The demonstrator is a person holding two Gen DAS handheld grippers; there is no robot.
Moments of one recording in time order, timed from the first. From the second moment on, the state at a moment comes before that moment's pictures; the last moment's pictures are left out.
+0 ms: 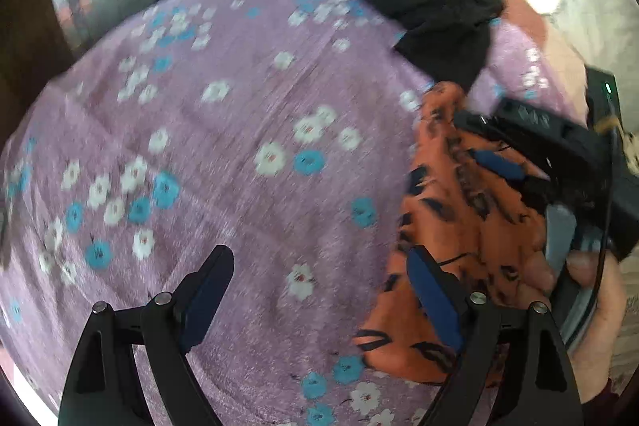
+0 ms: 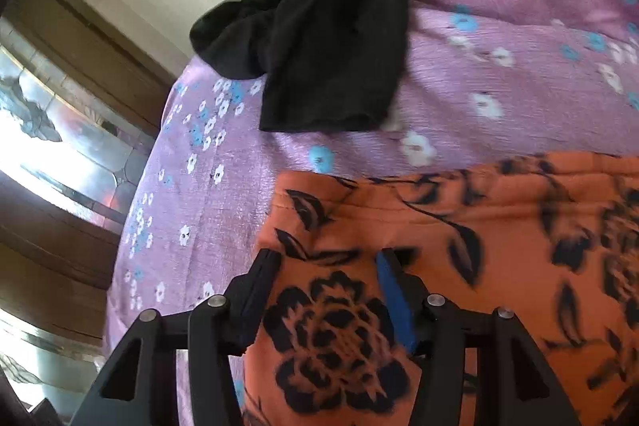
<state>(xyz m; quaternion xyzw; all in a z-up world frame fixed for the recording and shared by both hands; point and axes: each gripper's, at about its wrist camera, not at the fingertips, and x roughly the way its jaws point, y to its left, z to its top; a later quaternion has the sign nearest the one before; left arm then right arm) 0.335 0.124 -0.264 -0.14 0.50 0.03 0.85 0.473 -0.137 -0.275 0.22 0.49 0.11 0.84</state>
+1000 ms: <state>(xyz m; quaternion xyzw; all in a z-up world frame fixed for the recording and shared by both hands) 0.308 0.020 -0.265 0.00 0.50 -0.01 0.86 0.234 -0.446 -0.283 0.32 0.46 -0.06 0.83</state>
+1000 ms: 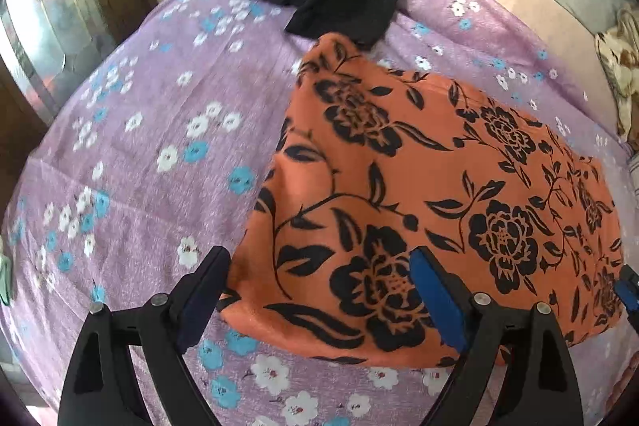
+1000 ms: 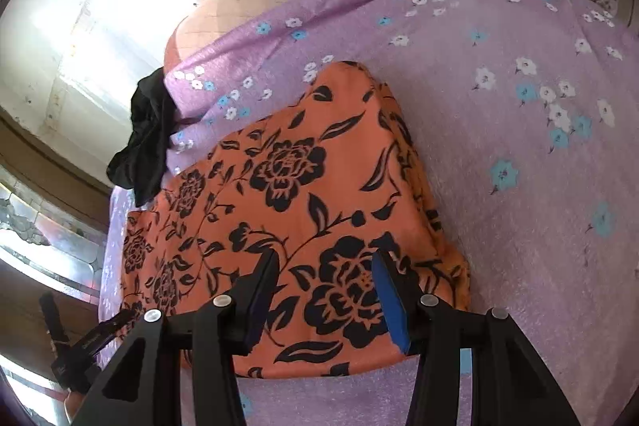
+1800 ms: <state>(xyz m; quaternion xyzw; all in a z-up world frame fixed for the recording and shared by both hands) 0.338 0.012 -0.294 0.01 0.54 0.00 0.84 0.335 -0.503 -0.291 0.39 0.42 -0.10 0.81</state>
